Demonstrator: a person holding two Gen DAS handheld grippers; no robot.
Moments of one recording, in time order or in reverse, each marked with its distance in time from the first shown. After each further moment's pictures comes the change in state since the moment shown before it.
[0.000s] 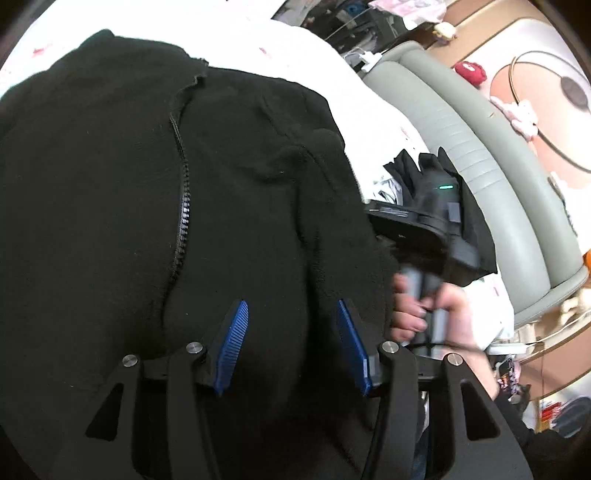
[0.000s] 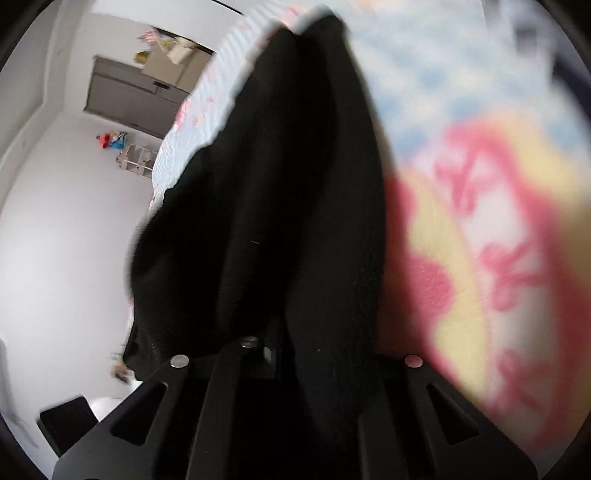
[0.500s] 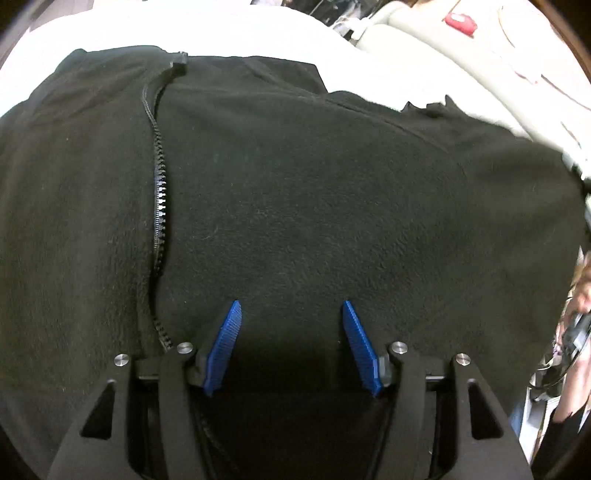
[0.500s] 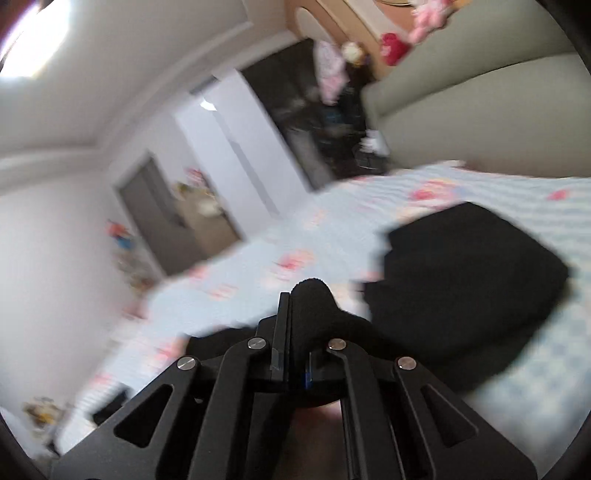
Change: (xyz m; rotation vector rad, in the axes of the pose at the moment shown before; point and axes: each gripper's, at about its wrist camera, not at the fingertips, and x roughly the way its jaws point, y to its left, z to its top) left arm 0.022 -0.022 -0.015 0.151 0.090 0.139; right arm -0.271 0.062 -0.065 -0.212 -0.707 -0.210
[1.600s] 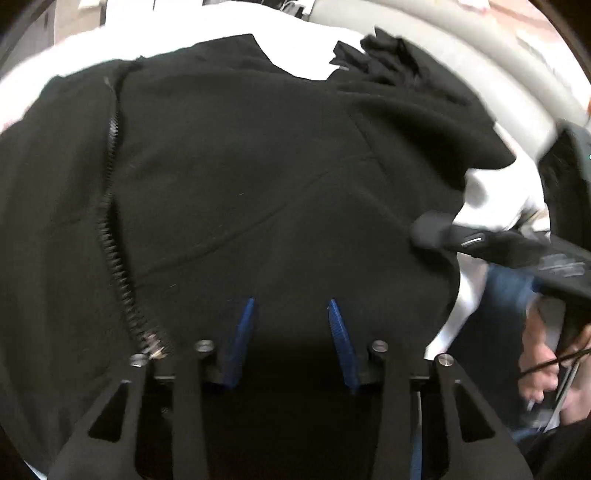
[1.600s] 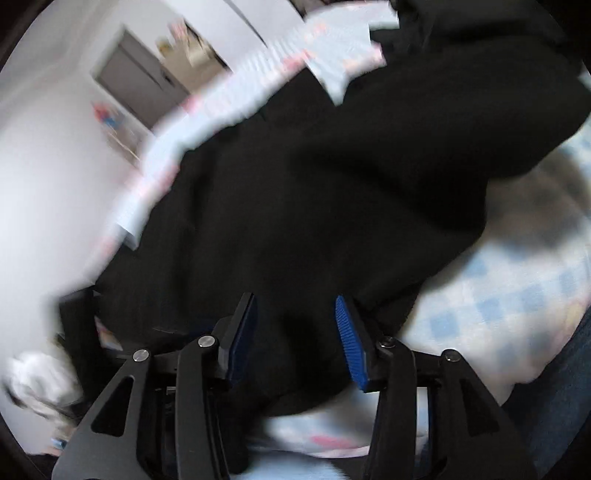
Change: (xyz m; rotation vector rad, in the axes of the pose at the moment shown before) left arm -0.024 -0.036 -0.105 0.184 0.036 0.074; right arm 0.053 0.047 -0.198 -0.024 0.662 -0.009
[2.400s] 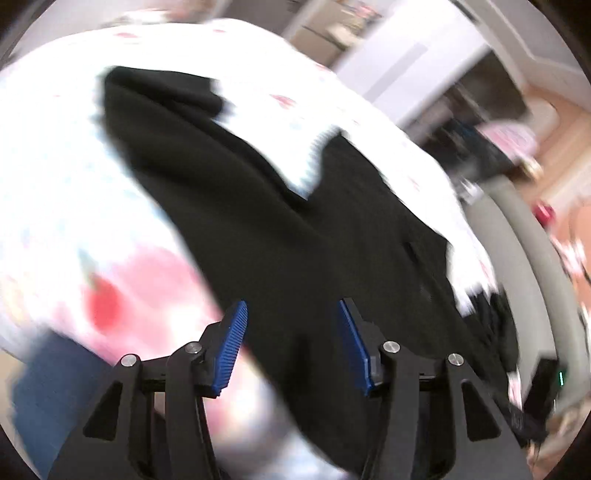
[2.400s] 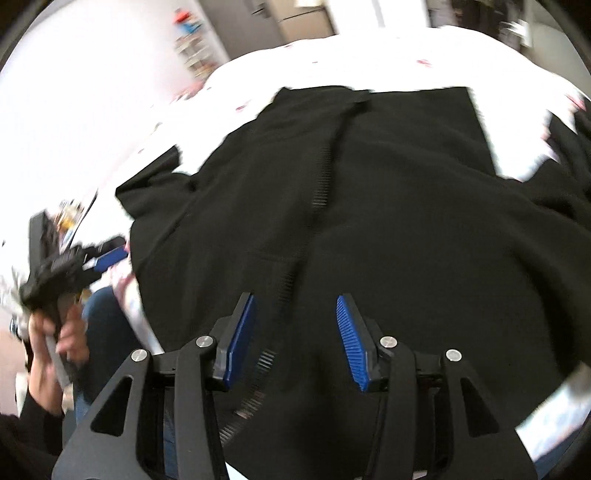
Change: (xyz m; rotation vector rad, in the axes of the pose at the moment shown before) left arm -0.207 0.301 -0.081 -0.813 -0.405 0.150; right arm 0.027 0.169 0.027 -0.402 0.091 0.124
